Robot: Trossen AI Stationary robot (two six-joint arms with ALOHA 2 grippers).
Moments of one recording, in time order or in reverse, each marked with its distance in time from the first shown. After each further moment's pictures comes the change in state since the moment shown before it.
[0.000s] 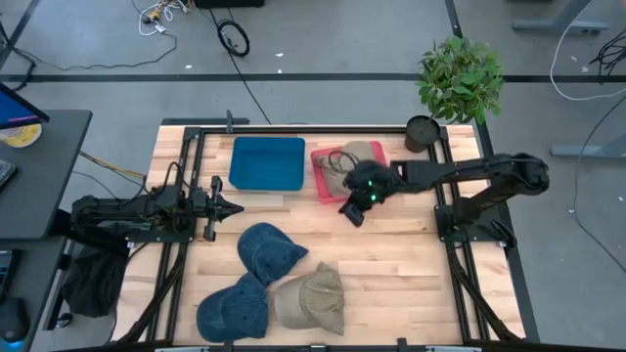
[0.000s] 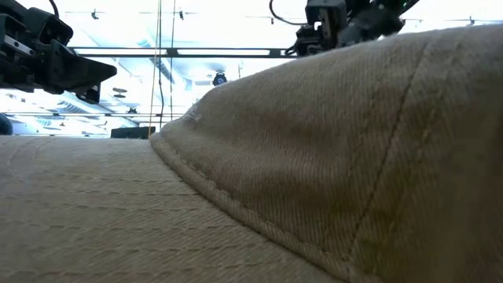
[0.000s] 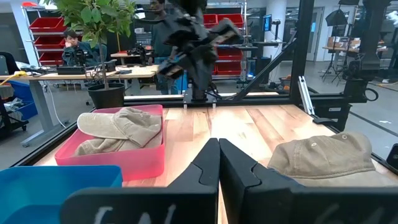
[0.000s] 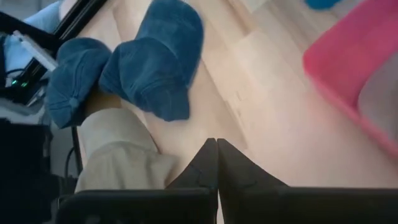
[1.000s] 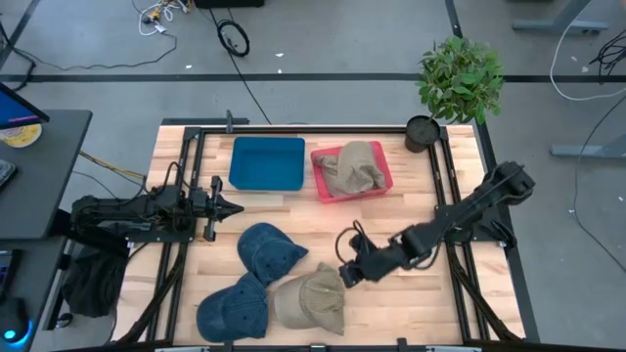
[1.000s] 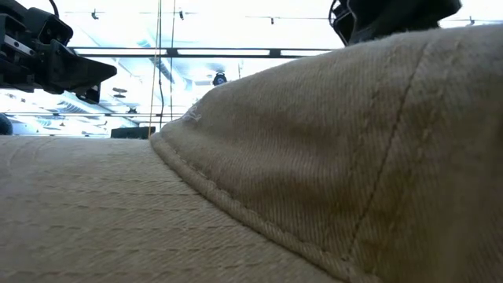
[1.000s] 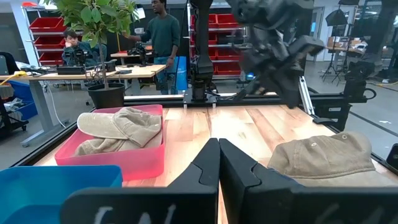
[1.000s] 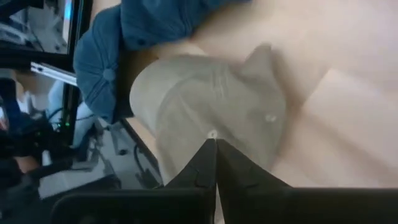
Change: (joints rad) left arm 0.000 0.000 0.000 0.000 0.000 0.000; right arm 0.576 0.195 0.001 0.214 0.406 0.940
